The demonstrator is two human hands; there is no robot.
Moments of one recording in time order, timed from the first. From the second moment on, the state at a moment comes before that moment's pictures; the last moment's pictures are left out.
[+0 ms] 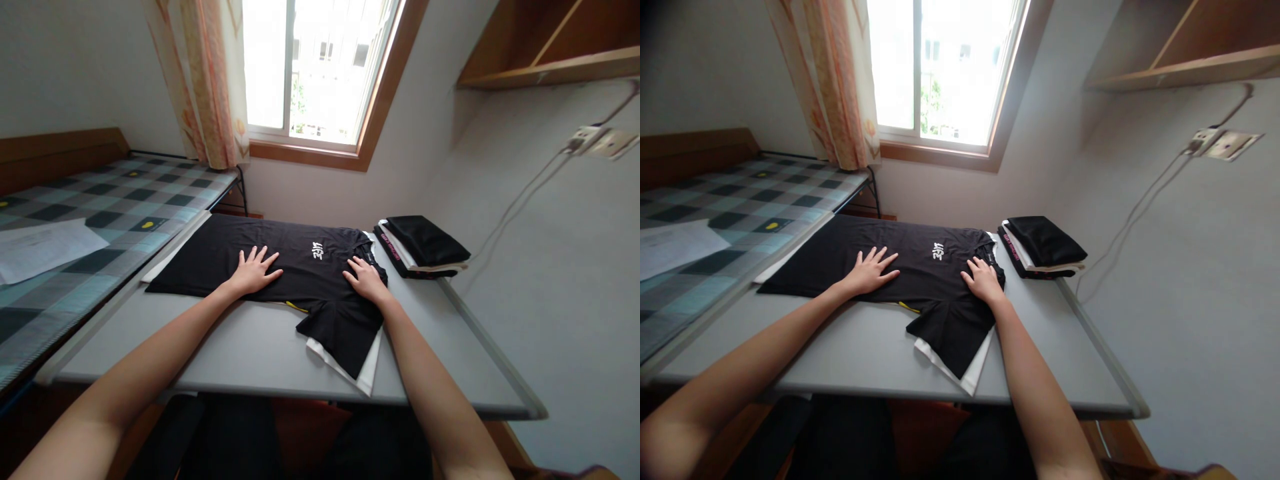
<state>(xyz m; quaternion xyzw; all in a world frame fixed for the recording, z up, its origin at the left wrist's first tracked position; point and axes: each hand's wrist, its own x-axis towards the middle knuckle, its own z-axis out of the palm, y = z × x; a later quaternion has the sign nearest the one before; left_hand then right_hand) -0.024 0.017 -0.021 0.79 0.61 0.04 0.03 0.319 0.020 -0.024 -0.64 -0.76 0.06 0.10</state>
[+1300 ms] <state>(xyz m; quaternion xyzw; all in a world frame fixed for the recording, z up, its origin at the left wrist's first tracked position) -0.013 0.009 -0.013 0.88 0.40 0.24 0.11 0.323 0.024 -0.024 -0.59 -0.76 0.05 0.27</state>
